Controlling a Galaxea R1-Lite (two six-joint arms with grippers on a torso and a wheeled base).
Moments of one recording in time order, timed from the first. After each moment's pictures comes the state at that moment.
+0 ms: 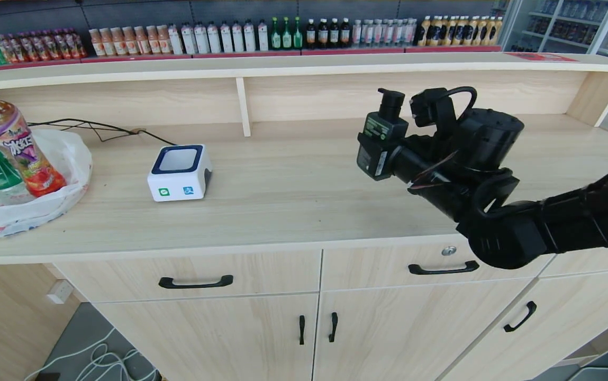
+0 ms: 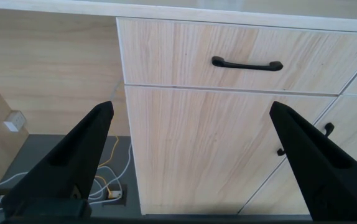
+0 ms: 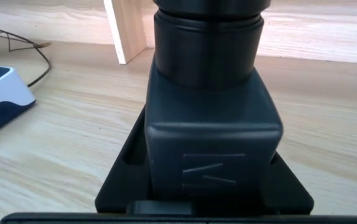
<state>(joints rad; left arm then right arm) 0.00 0.00 0.00 0.00 0.00 -0.01 0.47 1.98 -1.18 -1.00 -0.04 -0.03</state>
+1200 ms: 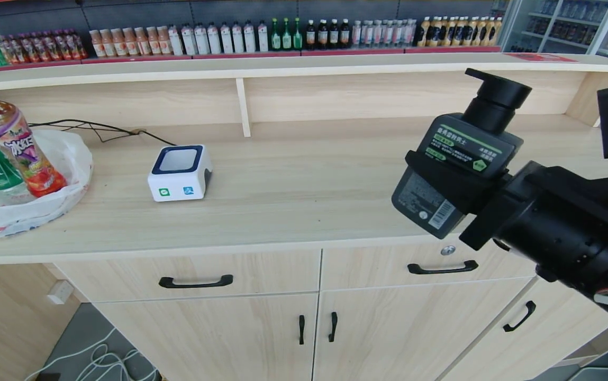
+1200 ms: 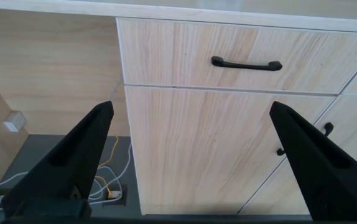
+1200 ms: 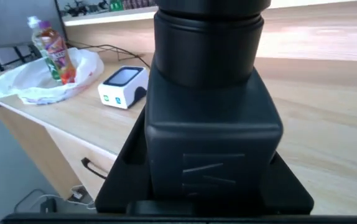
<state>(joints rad) 0.00 0.00 0.00 0.00 0.00 -0.01 0.73 1.43 -0.59 -1.11 -0.01 0.06</state>
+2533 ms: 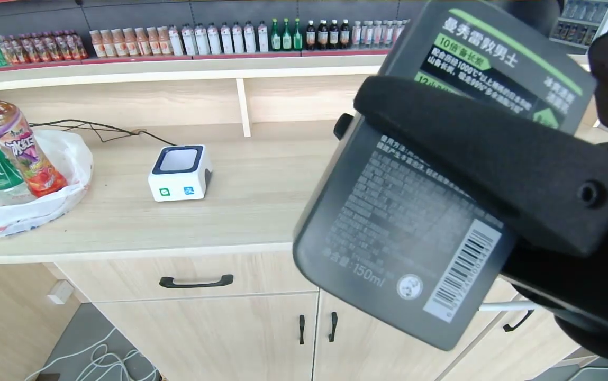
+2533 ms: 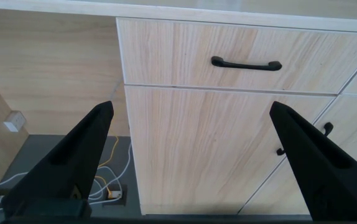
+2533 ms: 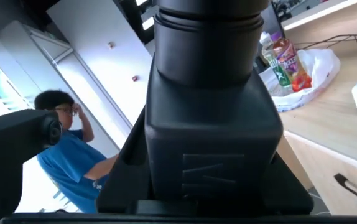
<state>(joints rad) 0.00 0.00 0.00 0.00 0.00 -0.01 1.04 1.47 -0.72 -1.25 0.26 0.66</state>
